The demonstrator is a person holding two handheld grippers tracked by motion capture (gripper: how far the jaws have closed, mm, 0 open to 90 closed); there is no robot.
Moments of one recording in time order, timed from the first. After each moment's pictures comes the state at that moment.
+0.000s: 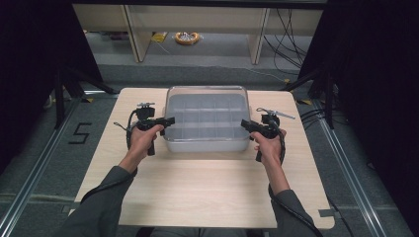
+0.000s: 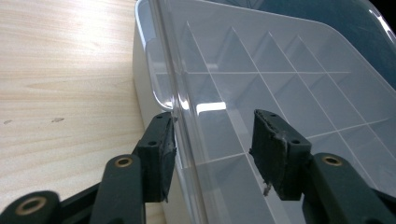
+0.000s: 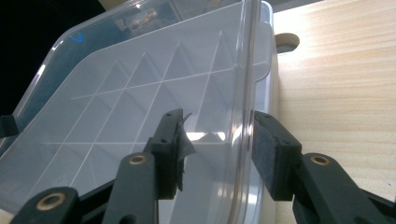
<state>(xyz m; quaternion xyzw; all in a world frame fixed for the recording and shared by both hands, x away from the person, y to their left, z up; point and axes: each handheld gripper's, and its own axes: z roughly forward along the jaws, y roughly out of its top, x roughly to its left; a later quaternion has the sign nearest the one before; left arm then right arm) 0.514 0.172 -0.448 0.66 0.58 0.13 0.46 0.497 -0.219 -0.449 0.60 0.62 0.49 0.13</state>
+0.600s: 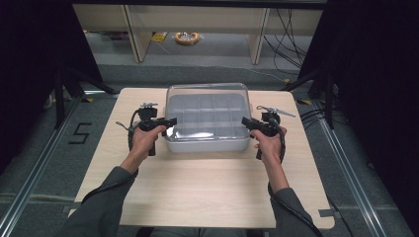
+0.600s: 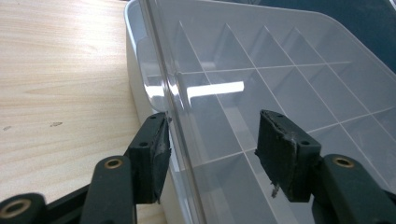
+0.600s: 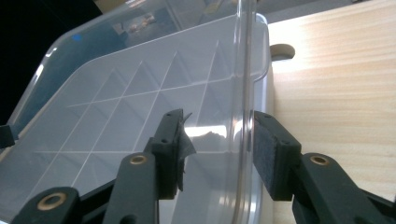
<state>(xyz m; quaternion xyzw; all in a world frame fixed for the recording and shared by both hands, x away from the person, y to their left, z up) 0.512 0.165 -0.446 0.68 0.57 0.14 0.44 0.500 -0.219 -0.443 0.60 0.62 0.49 0.14</state>
